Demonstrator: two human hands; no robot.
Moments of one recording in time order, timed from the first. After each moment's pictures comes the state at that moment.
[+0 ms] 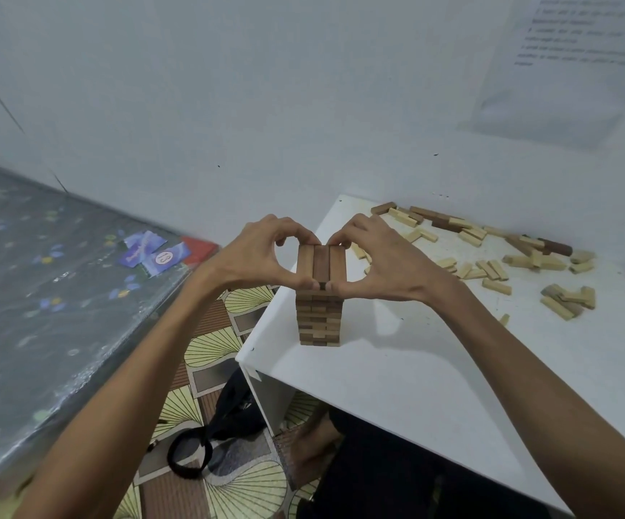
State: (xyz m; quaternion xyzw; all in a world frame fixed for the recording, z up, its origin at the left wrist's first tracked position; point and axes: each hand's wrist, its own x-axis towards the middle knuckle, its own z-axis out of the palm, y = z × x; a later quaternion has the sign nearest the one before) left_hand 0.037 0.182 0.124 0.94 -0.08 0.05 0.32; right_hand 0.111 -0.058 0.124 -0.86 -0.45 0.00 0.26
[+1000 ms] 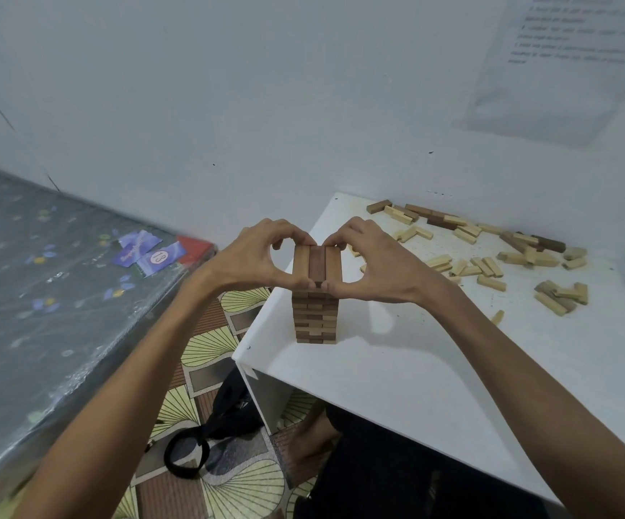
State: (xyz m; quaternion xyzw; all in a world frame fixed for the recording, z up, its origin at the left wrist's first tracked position) left_hand 0.034 0.180 0.117 0.94 -0.07 0.04 0.33; right_hand 0.113 -0.059 0.110 -0.85 -0.45 0.01 0.28
